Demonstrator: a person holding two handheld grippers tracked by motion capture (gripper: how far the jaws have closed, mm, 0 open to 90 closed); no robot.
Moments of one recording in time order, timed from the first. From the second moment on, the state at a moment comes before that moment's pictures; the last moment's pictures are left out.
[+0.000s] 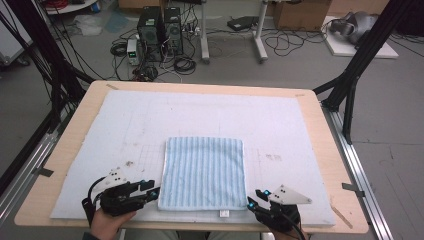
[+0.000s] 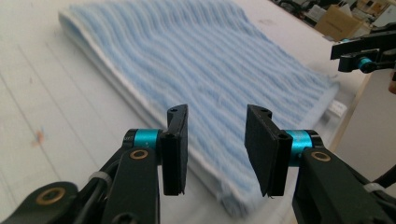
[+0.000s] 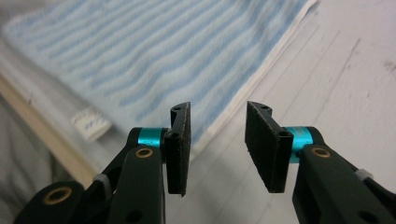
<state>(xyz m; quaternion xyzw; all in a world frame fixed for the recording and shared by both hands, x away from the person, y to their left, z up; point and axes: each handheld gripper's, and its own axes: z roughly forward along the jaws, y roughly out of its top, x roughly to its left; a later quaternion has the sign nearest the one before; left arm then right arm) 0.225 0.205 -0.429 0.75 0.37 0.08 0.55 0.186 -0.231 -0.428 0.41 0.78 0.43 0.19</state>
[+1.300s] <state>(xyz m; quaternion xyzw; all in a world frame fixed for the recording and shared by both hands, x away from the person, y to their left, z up) 0.360 0.160 -0.425 0.75 0.41 0.17 0.49 0.359 -0.173 -0.420 0.40 0.82 0.37 0.18</state>
